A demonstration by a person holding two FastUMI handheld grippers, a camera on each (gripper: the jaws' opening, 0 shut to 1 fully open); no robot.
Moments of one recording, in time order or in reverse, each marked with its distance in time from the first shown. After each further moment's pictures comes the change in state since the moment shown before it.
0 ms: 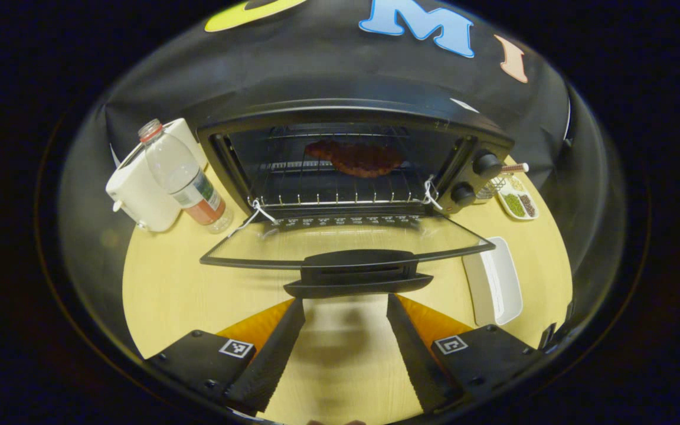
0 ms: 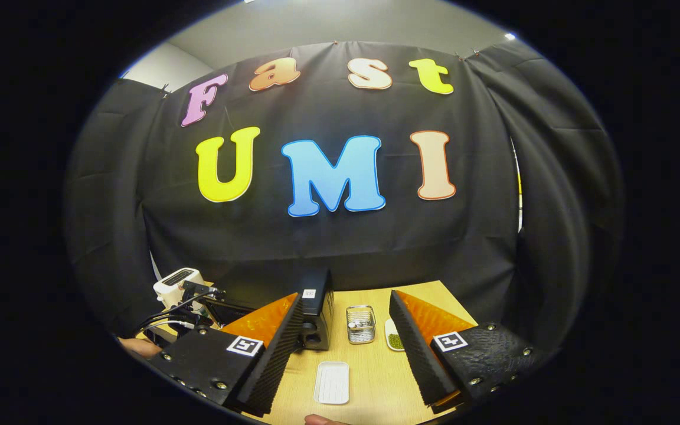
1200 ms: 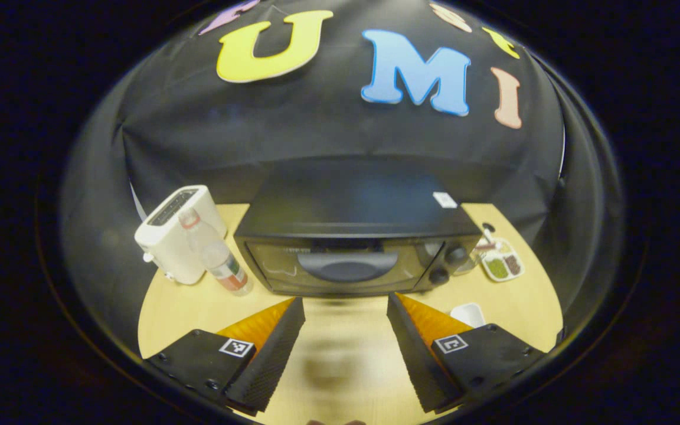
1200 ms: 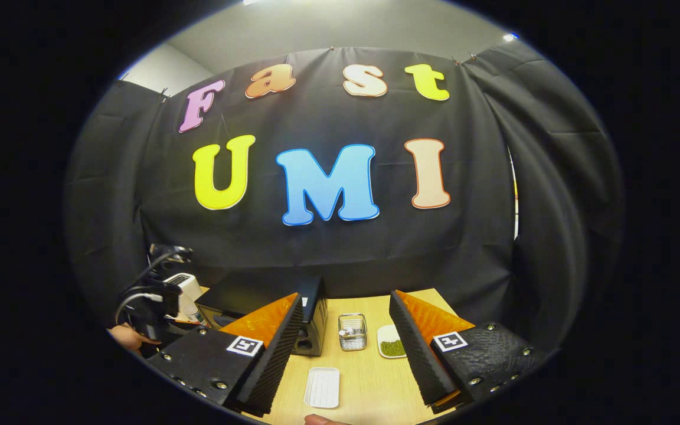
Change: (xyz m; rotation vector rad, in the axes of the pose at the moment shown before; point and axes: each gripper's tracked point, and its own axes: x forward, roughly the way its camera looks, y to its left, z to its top) left arm -0.069 -0.014 0.095 -0.037 -0.385 0.032; right arm 0.000 -0.020 0.023 -0.003 -0.051 -0.007
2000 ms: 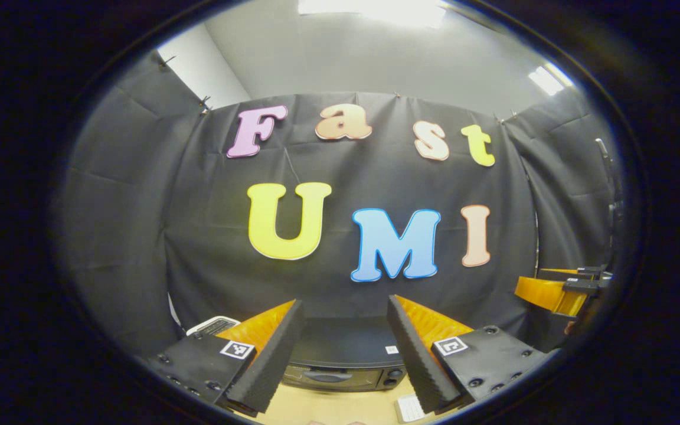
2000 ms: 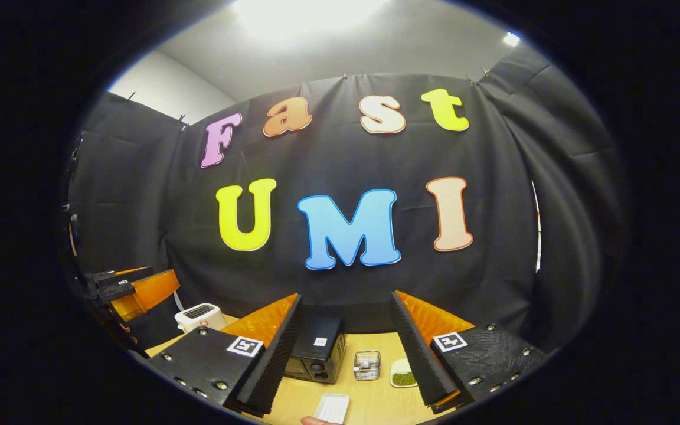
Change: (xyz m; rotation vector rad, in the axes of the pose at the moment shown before) left arm -0.208 -0.034 0.175 -0.007 -0.686 0.051; right arm -0.010 0.007 0.094 0.006 -0.144 0.119
